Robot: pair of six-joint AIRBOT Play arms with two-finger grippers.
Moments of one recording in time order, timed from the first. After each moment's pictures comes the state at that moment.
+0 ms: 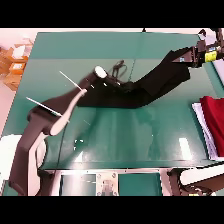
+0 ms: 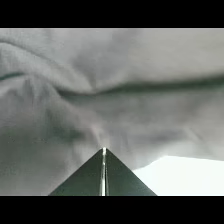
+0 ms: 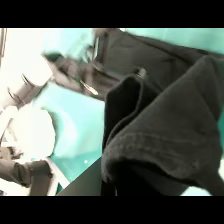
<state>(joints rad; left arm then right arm) -0.50 -2.14 1.99 0.62 -1.07 -1.34 -0.33 -1.66 1.89 -0.56 1.78 1.33</state>
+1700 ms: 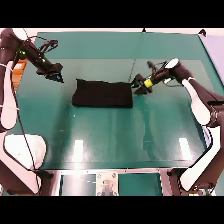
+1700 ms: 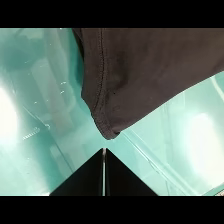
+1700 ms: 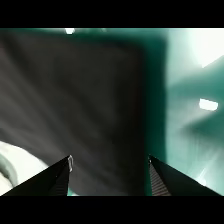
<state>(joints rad) 0.03 -1.89 2.08 1.17 -1.76 -1.34 0.05 -1.96 1.64 -0.79 1.28 1.56</state>
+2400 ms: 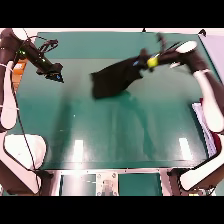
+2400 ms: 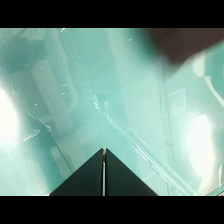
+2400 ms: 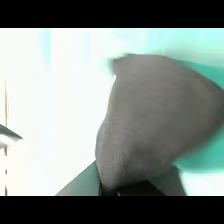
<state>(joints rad) 0.03 -1.89 2.08 1.17 -1.76 -1.33 -0.04 -1.77 1.82 -0.60 1.20 1.51</state>
